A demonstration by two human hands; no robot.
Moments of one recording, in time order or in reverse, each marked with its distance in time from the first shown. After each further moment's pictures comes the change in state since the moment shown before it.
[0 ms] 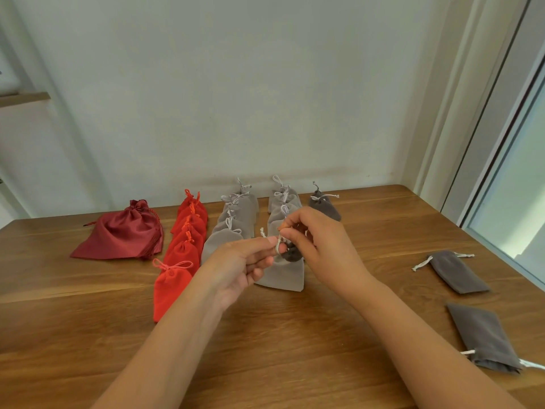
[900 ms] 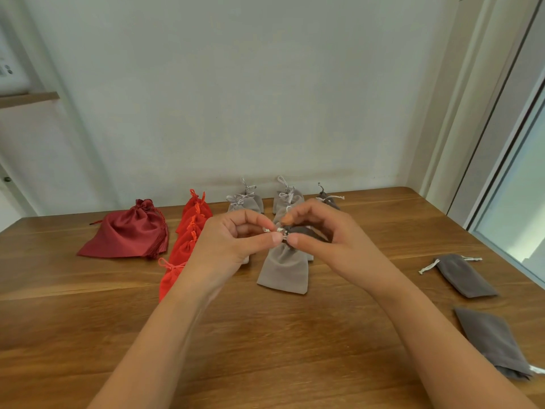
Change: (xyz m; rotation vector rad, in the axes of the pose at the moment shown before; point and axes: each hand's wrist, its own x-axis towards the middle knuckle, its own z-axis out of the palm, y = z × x) left_hand -0.017 0.019 -0.010 0.313 -0.041 0.538; right_hand 0.003 -0.009 -0.022 0.462 -0.229 0.093
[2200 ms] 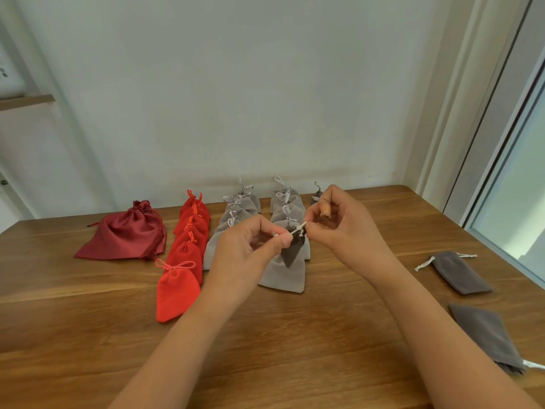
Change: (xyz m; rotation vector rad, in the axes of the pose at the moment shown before) left_hand -0.005 -0.016 0.026 0.199 0.042 0.213; right_hand 0.003 0.000 -0.011 -0.045 0.271 0.102
